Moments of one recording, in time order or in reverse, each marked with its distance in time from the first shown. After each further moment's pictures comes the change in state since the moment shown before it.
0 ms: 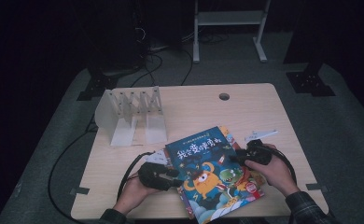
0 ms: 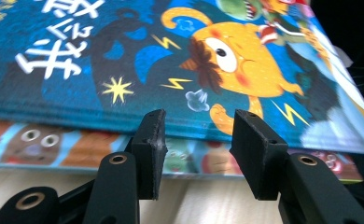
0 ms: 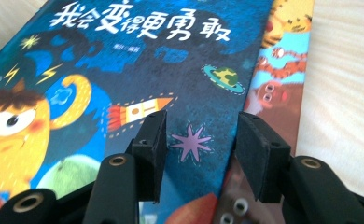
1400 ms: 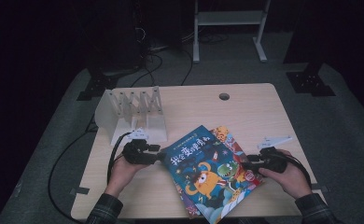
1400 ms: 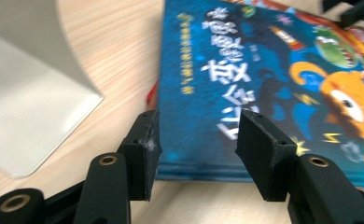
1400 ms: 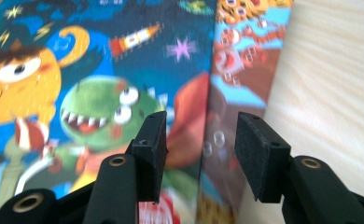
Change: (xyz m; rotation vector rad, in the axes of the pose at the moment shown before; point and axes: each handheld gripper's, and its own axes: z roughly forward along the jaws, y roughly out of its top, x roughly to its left) left arm 0.070 0.005 -0.042 -0.082 0.238 -0.137; right arm -0.005 -0.030 -0.037 0.021 -0.009 -0.052
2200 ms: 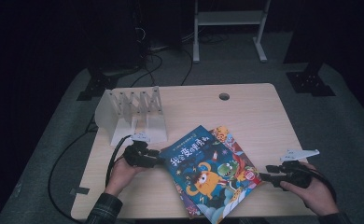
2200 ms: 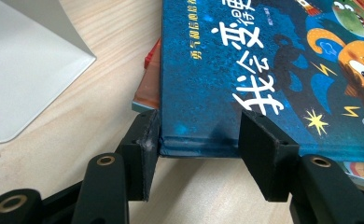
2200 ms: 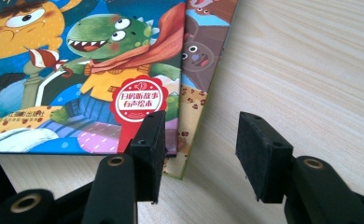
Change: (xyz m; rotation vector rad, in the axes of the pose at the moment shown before) left arm 0.002 -0.011 0.008 0.094 -0.025 -0.037; right arm -0.006 -0.044 -0.041 -0.015 -0.035 0.034
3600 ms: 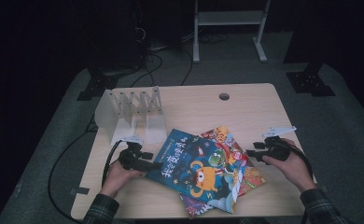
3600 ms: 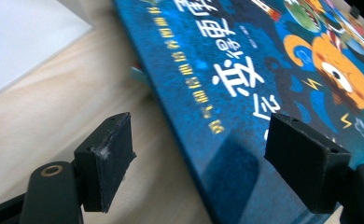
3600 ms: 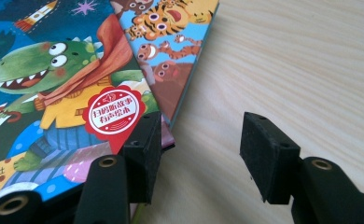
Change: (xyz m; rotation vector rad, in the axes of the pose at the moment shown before) left arm 0.008 -0.017 -0.004 -0.003 -0.084 -0.114; right arm -0.033 0.059 0.054 -0.028 -0.056 -0.038
